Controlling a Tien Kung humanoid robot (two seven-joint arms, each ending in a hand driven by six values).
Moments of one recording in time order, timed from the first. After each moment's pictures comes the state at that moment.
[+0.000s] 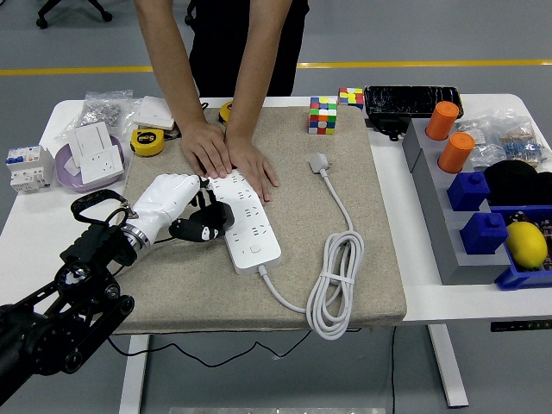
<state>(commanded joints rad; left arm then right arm) -0.36 0.22 -0.95 -1.16 2.19 0.16 0.03 0.11 -0.09 1.41 0.18 -1.43 0.00 -0.10</state>
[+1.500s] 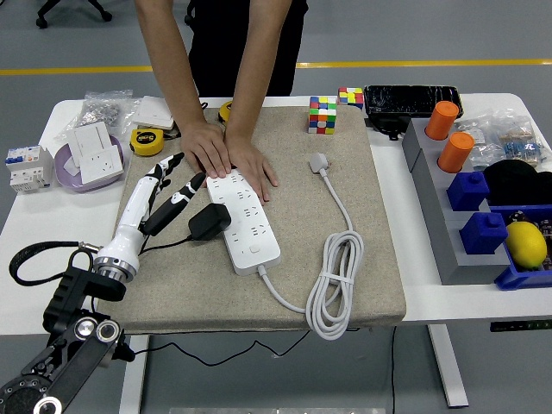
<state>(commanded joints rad) -0.01 0.10 -1.16 -1.54 1.59 0.31 0.09 0.10 -0.09 1.43 0.18 -1.43 0.00 -0.10</state>
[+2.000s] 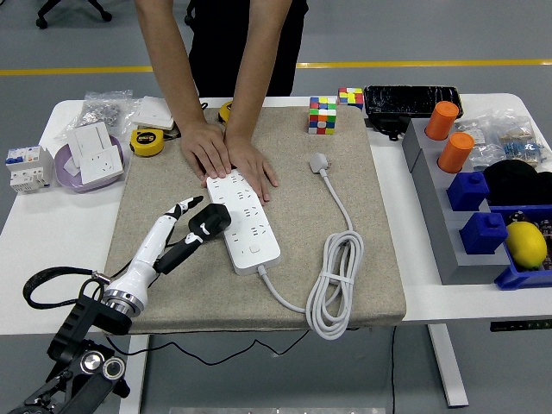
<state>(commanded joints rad) 0.03 0.14 -1.07 -1.52 1.71 0.26 0.09 0.10 -0.09 1.44 0.18 -1.44 0.00 -0.10</state>
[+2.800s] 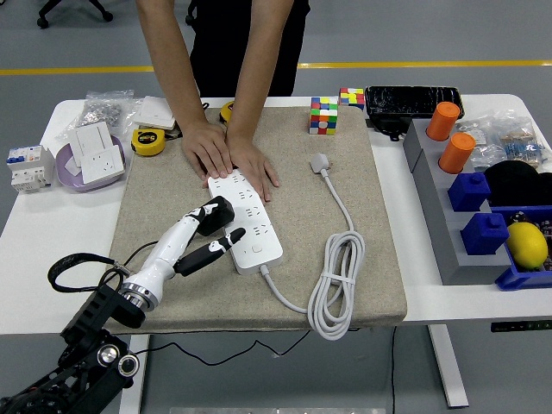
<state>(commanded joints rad) -0.07 0.17 -0.97 -1.47 1.83 0.23 0.12 0.10 -0.09 1.43 0.18 -1.44 0.00 -0.10</state>
